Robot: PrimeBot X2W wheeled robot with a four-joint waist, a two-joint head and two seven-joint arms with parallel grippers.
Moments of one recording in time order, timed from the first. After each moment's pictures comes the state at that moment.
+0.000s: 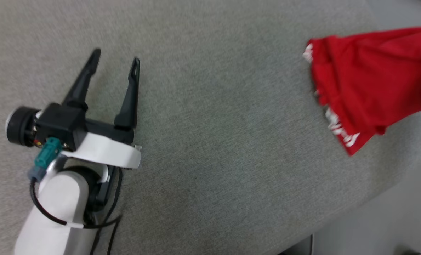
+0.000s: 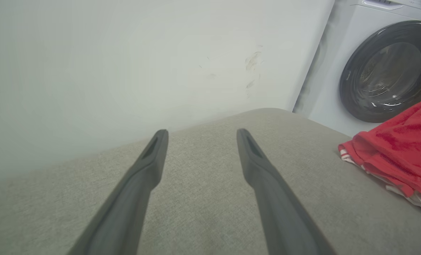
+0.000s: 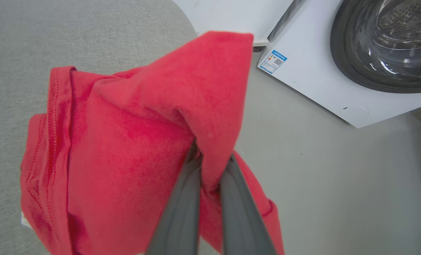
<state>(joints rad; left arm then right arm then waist) -0.40 0.33 -0.25 -0.15 -0.25 0.06 -0.07 -0.63 -0.50 0.02 0.42 0.39 0.13 0.30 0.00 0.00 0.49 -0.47</state>
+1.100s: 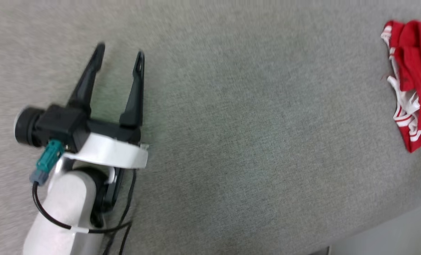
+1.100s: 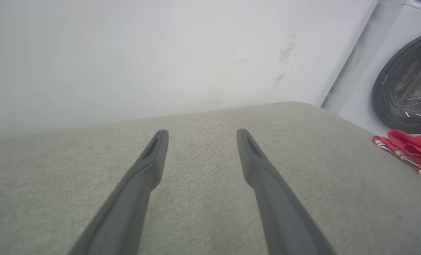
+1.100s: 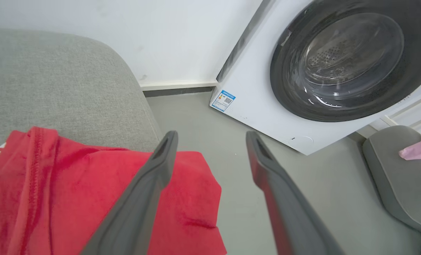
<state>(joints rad) -0.42 0.31 -0.26 -0.15 -0.28 0.08 -0.11 -0.84 -0.51 -0.31 0.87 0.02 0.13 -0.14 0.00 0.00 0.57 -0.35</state>
